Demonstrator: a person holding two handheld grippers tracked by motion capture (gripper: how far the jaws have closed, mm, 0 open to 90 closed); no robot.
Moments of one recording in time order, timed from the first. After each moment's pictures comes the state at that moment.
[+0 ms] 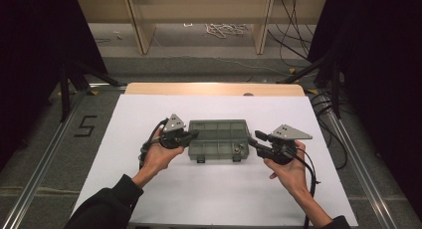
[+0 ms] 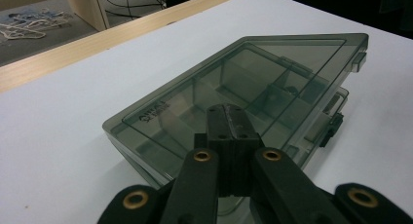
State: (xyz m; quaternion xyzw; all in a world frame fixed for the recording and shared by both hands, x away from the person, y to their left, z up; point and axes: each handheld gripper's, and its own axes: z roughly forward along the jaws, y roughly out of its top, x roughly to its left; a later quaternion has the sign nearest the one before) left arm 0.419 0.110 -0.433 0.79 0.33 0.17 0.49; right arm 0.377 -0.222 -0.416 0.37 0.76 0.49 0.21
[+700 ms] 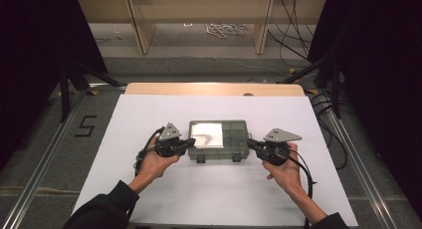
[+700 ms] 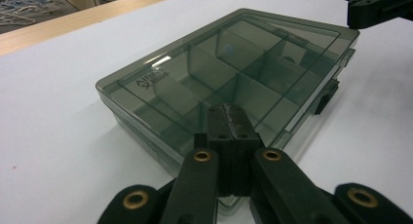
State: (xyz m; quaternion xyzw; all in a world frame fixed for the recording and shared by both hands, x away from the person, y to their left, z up) left arm 0.406 0.122 -0.454 0.79 0.34 0.15 0.48; right arm 0.391 -0.220 -0.447 0.35 0.79 0.46 0.20
